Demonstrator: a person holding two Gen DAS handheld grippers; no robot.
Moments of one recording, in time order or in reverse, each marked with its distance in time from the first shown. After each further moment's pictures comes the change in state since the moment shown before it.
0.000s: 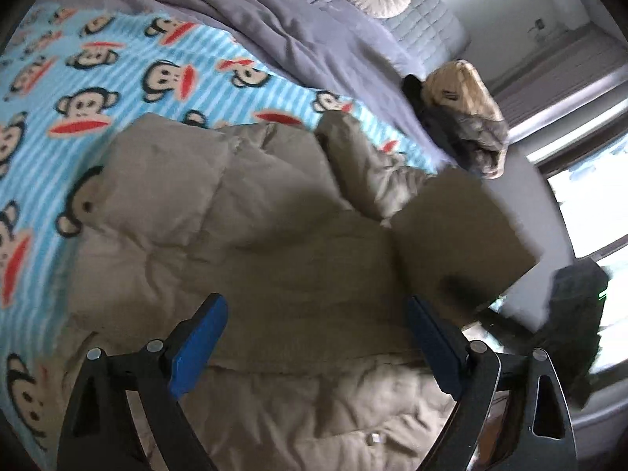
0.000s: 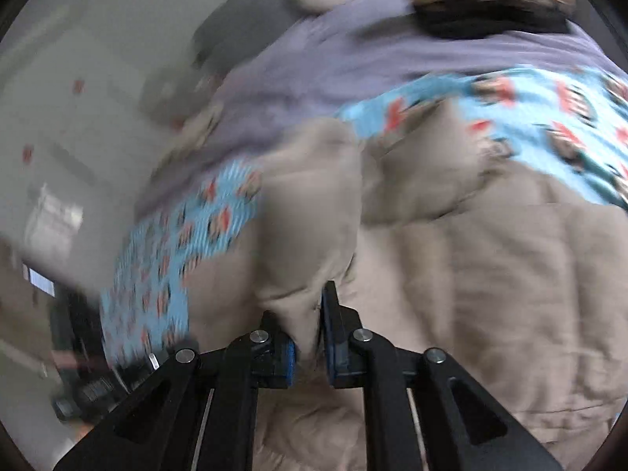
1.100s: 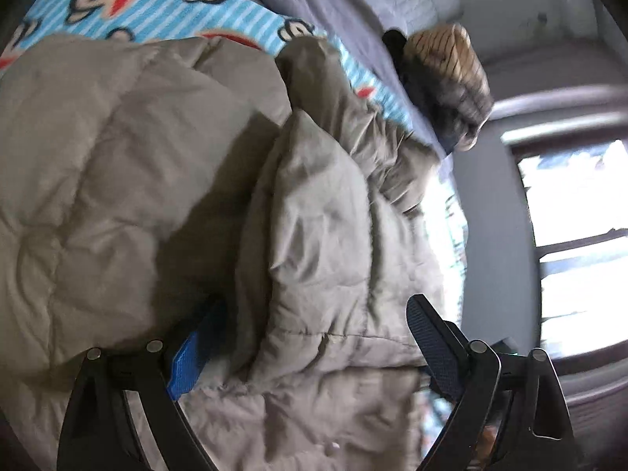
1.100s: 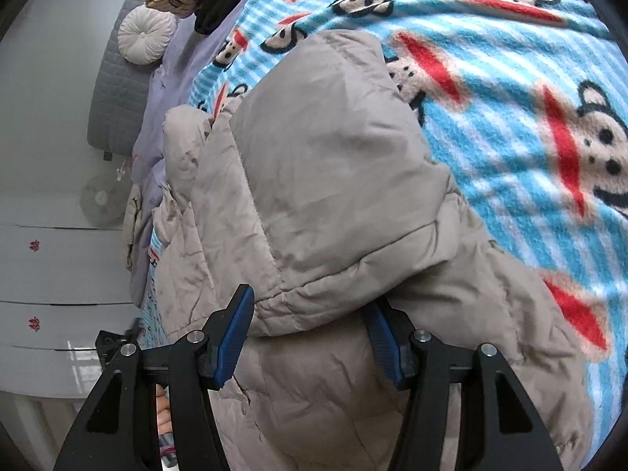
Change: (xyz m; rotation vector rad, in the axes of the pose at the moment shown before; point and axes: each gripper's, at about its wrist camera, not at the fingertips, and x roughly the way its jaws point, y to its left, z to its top) left arm 0.075 -0.010 0.012 -0.030 0.207 -0.136; right arm -0.085 -0.204 -0.090 0.667 0.012 0.022
